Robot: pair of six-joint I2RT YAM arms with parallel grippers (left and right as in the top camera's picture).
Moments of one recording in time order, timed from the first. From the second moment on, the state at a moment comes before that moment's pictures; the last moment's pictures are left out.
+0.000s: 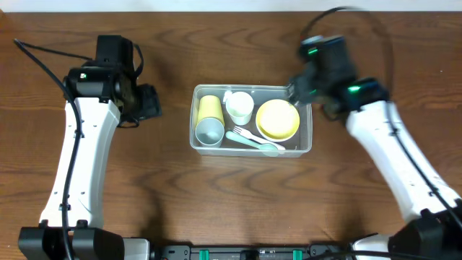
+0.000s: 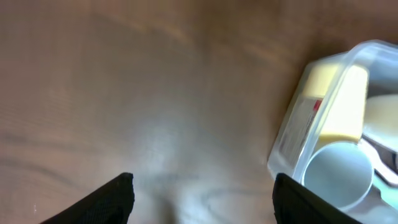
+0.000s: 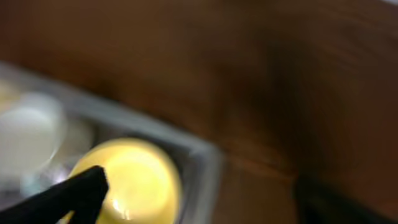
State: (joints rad) left arm -0.03 1.55 1.49 -1.21 -0.04 -0.27; right arm 0.26 1.57 1.35 -0.67 0.09 0.10
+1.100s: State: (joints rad) left arm -0.10 0.70 1.13 -1.10 0.00 -0.10; right arm -0.02 0.70 0.91 -0.93 0.11 0.30
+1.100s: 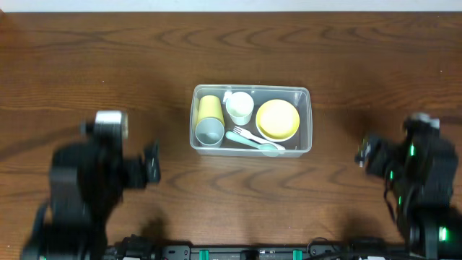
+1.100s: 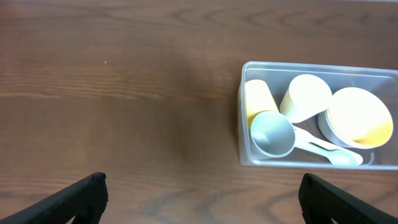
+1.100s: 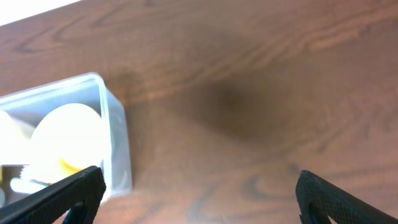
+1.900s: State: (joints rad) left arm -0.10 0.29 0.94 -1.10 0.00 -0.17; right arm -0.02 0.38 0.75 -0.99 0.11 0.31
